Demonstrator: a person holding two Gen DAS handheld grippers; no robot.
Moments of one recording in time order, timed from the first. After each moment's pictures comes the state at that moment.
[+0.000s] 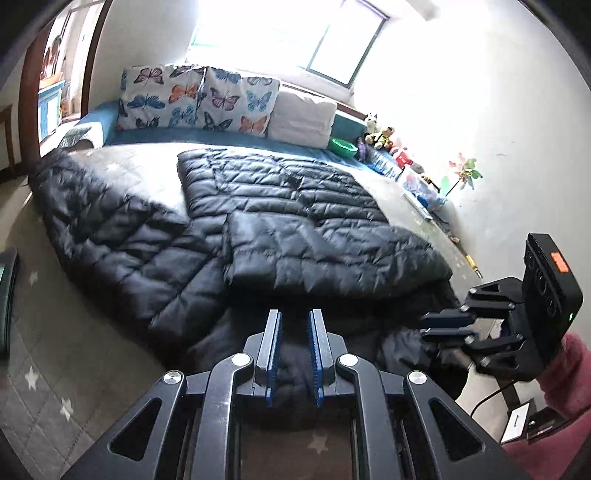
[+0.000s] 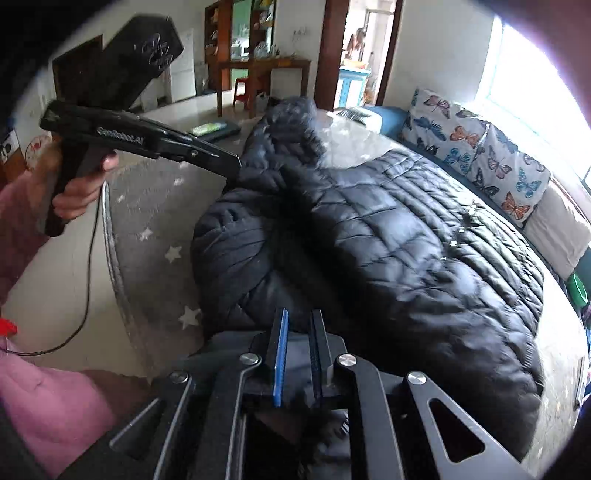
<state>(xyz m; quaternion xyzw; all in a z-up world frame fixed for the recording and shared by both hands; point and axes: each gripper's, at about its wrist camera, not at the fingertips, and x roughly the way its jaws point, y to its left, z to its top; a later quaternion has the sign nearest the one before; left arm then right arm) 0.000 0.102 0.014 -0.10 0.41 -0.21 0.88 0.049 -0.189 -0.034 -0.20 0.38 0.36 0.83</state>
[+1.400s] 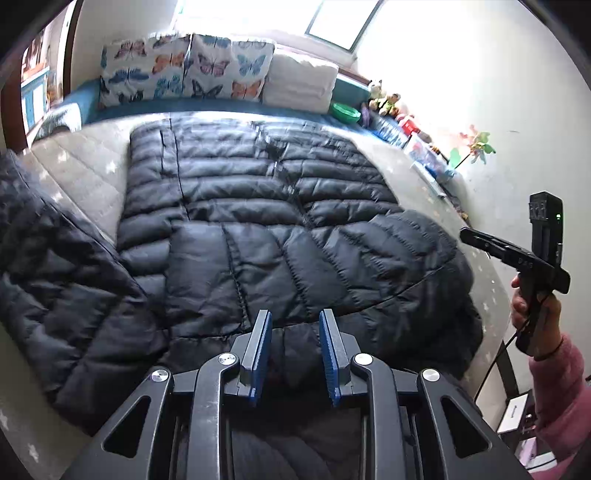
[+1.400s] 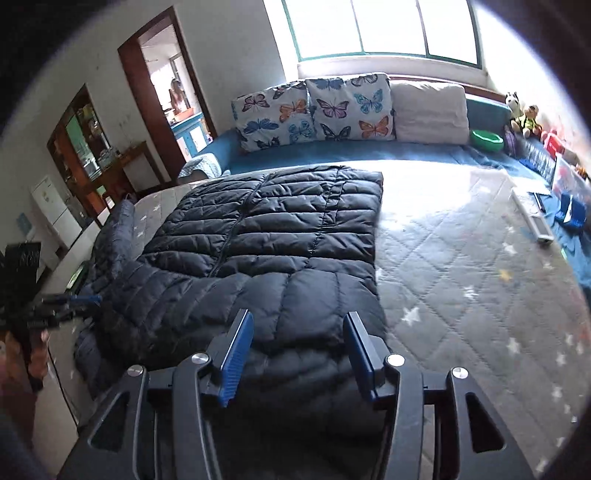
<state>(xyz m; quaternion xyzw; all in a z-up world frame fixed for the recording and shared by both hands) 0.114 0.008 -0.043 -0.08 0.48 -0.22 0.84 0.147 -0.358 -0.043 0.05 0.42 0.14 0.89</state>
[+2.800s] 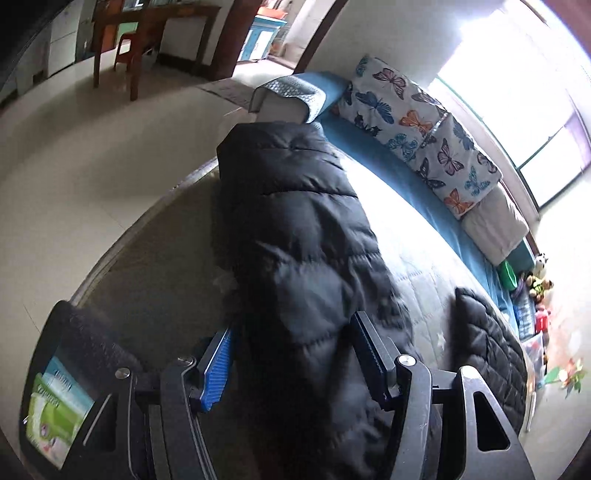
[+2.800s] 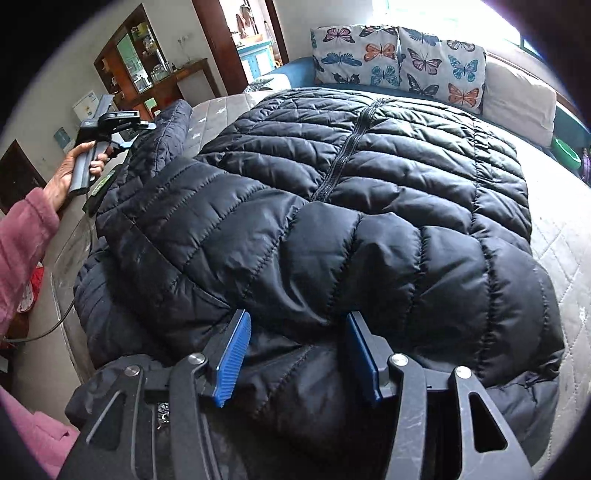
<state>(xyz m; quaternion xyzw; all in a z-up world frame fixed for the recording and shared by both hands) 0.275 0.381 -0.106 -0.31 0.44 0.14 0.83 0.150 -0.236 -0.092 -0.05 0.50 0.26 0.83</state>
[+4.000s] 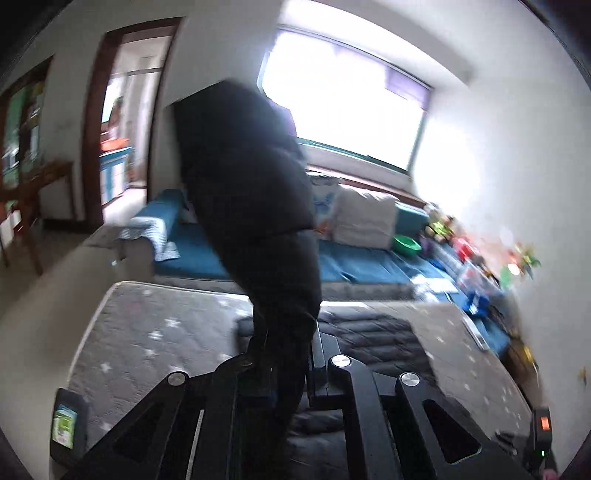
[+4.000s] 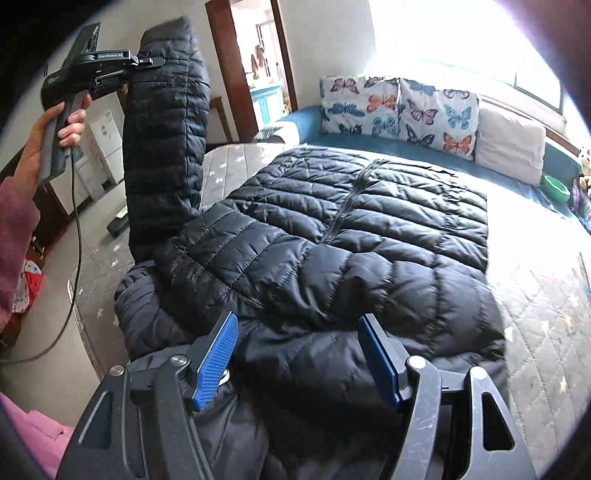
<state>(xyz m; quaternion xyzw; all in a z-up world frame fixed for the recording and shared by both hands) 0.198 0.081 0.124 -0.09 0.27 -0.07 0.96 0.098 -0.269 -0.031 -0.04 0.40 0.26 0.88</state>
